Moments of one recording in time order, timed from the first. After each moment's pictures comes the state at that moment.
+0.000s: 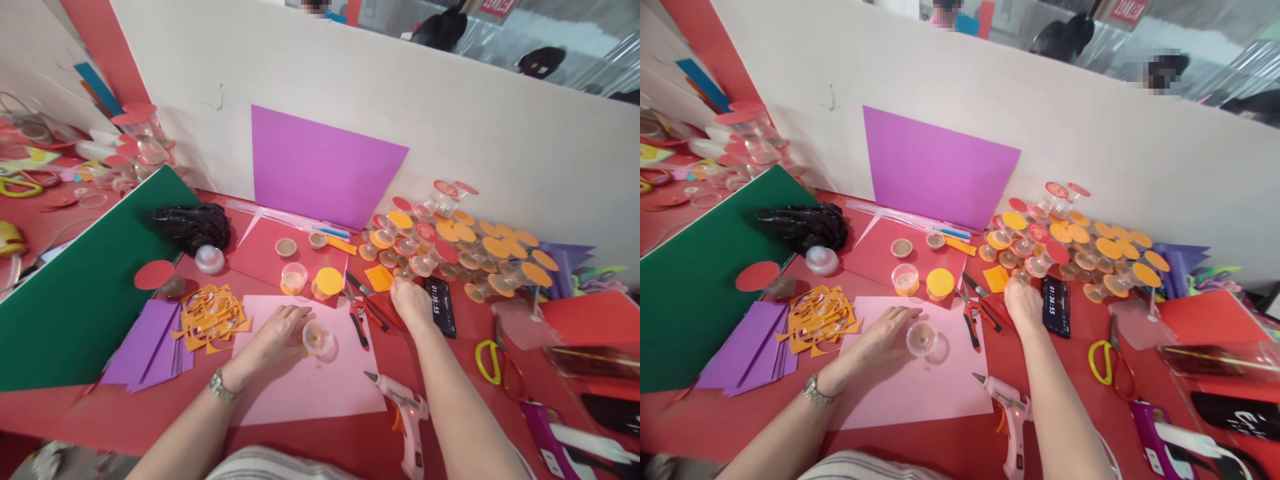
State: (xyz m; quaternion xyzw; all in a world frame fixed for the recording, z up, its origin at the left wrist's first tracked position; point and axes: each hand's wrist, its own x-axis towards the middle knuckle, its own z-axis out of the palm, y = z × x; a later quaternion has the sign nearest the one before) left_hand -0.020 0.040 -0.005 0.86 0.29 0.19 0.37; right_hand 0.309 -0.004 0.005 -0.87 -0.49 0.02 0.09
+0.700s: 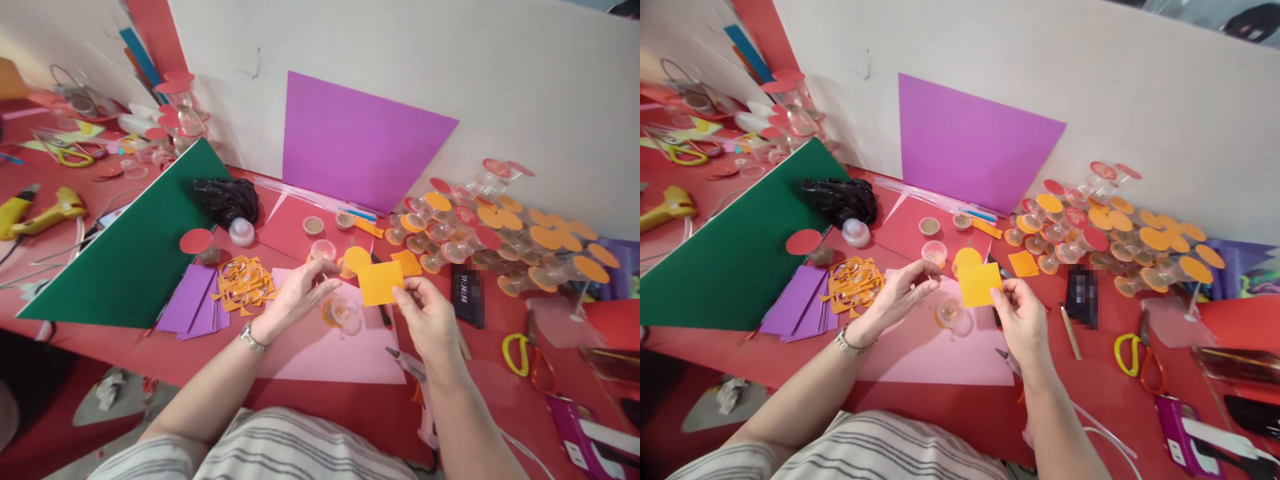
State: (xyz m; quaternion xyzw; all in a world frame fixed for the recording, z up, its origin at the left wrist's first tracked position) left_hand -0.016 0.049 0.056 0.74 0.33 0.32 0.49; right_hand 0.187 -0.052 0.065 -0.74 -0.44 0.20 0.47
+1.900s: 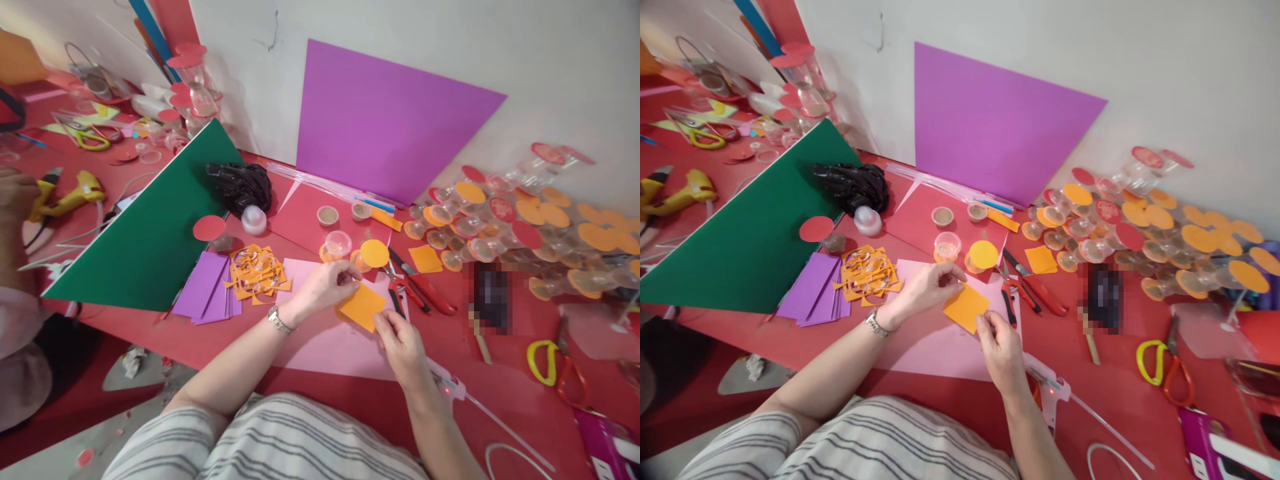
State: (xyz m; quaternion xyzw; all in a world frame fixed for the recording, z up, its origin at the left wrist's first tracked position) left_hand 0.005 0.052 0.032 0.72 0.36 0.24 0.54; right_hand 0.151 -0.083 0.019 -0.75 -0.43 0.34 0.37
